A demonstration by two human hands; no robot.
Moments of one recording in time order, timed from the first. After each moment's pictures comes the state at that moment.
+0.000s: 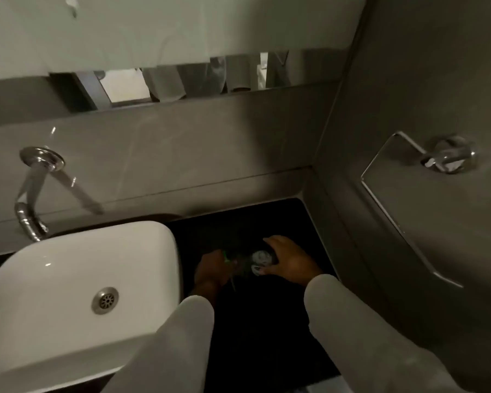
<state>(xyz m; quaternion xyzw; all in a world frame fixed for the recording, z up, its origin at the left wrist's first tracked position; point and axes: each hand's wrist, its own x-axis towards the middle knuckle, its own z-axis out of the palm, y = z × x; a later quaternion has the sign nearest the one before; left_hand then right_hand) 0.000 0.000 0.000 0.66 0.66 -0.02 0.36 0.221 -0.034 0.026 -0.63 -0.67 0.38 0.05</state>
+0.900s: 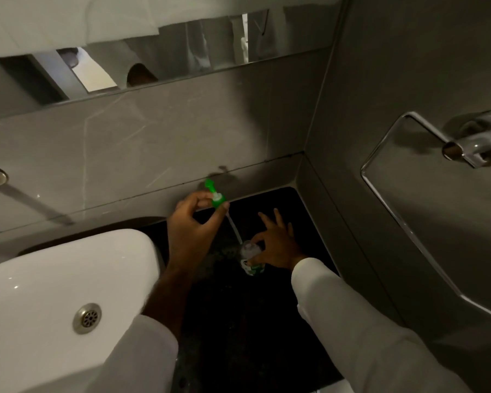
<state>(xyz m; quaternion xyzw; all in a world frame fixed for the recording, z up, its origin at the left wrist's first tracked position) 0.023 0.047 0.087 0.64 0.52 0.48 0.30 0.224 0.013 0.010 -0.66 -0.67 0.33 0.03</state>
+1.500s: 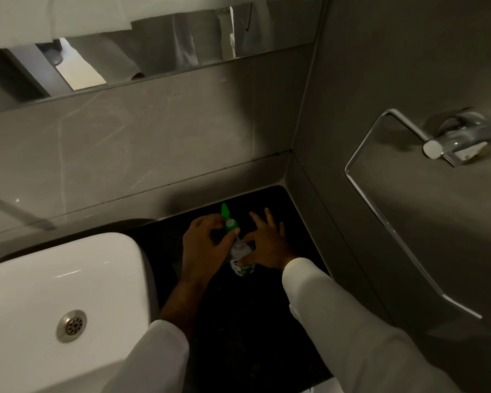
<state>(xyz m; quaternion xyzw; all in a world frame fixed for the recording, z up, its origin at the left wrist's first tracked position) 0.048 0.033 0.024 0.72 0.55 0.35 0.26 0.228 0.011 0.014 -0.66 -0.66 0.35 0.04</state>
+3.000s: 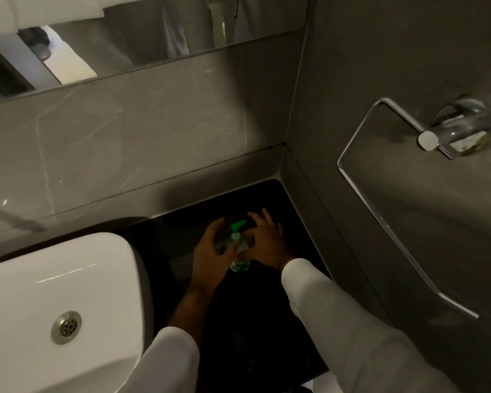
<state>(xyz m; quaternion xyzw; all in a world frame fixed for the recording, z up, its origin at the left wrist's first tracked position) 0.061 0.010 -0.014 0.61 0.55 0.31 0.47 0.232 0.007 -0.008 -0.69 -0.60 0.38 0.12</state>
